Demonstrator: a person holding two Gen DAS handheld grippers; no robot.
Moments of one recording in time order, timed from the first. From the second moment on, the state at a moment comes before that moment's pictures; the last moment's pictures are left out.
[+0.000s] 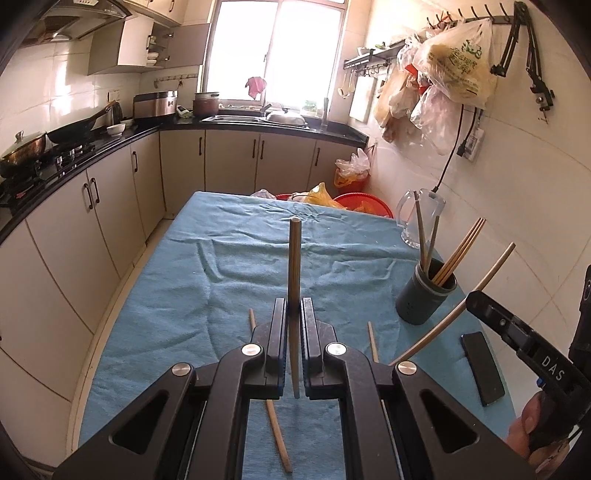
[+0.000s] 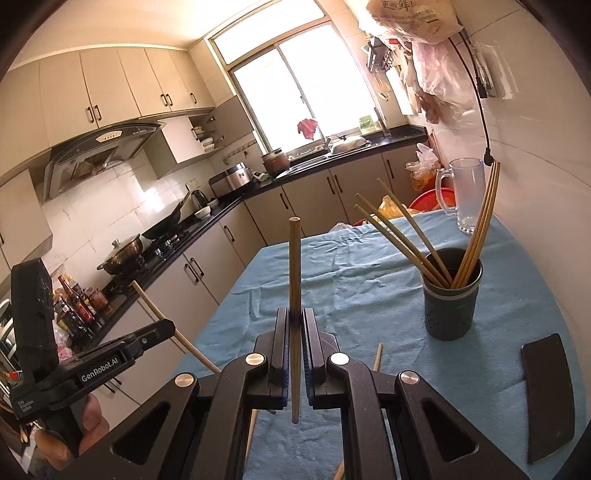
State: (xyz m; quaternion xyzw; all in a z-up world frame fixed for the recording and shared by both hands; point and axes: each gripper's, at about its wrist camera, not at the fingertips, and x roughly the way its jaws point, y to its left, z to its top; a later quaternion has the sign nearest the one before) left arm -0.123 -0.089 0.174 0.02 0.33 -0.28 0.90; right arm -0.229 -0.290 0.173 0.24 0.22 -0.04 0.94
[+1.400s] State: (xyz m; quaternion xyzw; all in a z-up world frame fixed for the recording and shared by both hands) left arm -0.138 -0.107 0.177 0.05 0.32 -0.29 0.90; right arm -0.257 -0.320 0.180 0.27 0.19 -0.05 0.94
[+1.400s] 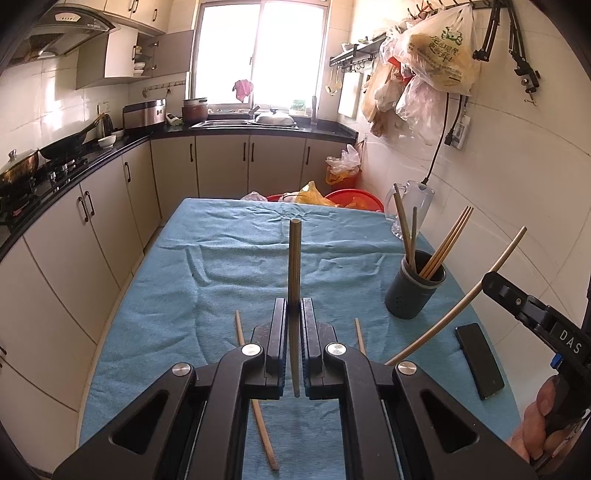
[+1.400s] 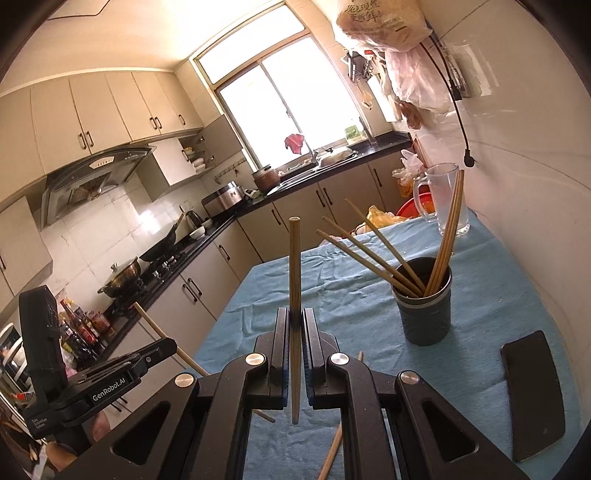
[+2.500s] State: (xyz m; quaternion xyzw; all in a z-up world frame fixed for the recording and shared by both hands) left arm -0.163 -0.161 0.192 0.09 0.31 -0.32 0.89; right arm -0.314 -0.374 0.189 0.31 0.15 -0.10 0.93
